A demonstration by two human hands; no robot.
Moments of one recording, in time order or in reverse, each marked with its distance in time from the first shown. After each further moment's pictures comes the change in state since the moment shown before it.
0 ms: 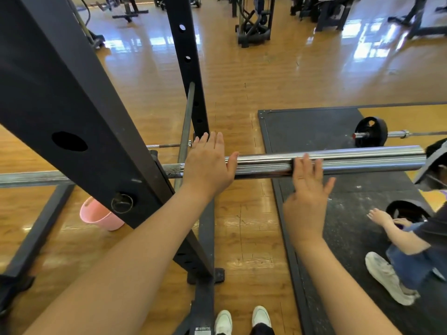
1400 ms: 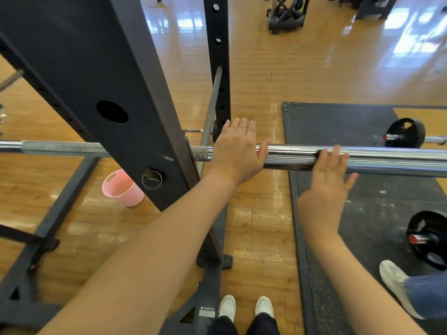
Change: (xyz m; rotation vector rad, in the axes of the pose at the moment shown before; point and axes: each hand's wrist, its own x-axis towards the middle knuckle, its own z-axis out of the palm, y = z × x) left_hand -0.002 -0.001 0.001 -0.004 0.033 0.019; right_hand -0.001 -0.020 0.009 -0.102 -0.047 -0.019
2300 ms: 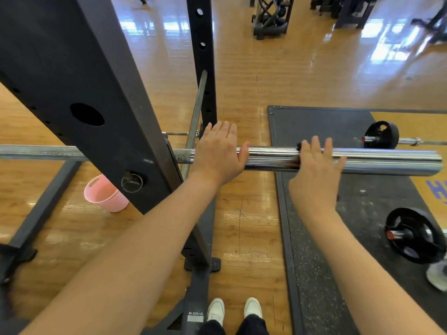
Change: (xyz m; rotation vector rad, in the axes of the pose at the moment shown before) left_hand -0.001 0.001 0.000 -0.027 0.030 -0.007; right_hand 0.046 -0.008 -0.047 -0.175 -0.358 0.027
